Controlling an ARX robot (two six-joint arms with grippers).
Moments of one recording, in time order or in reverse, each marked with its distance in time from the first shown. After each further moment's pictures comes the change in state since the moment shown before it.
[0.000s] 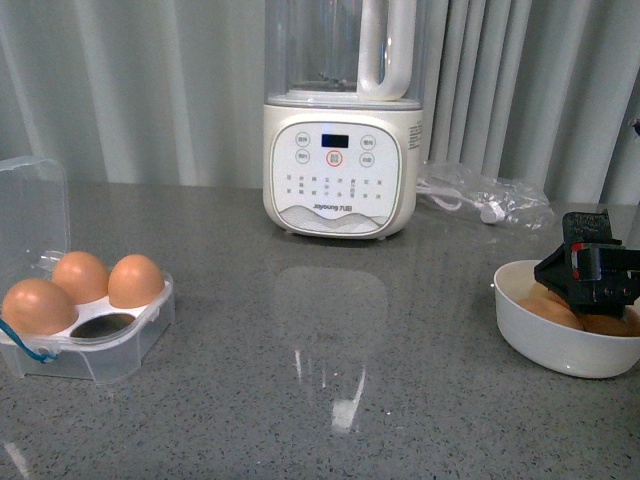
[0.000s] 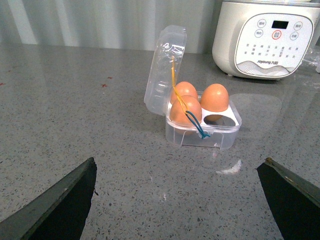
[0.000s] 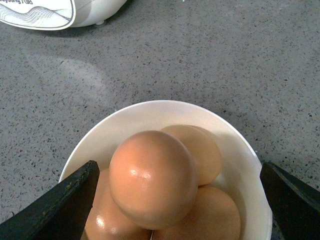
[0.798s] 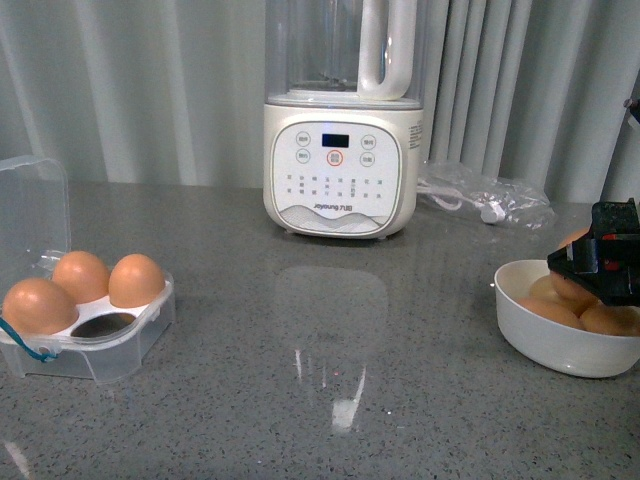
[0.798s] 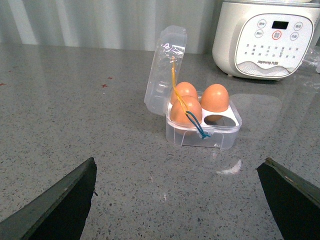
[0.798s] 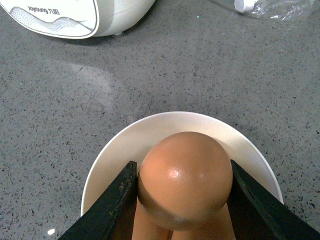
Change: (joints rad) left arm 0.000 0.000 0.000 0.000 0.000 0.000; right arm 0.021 -0.031 -0.011 0.026 -0.006 -0.029
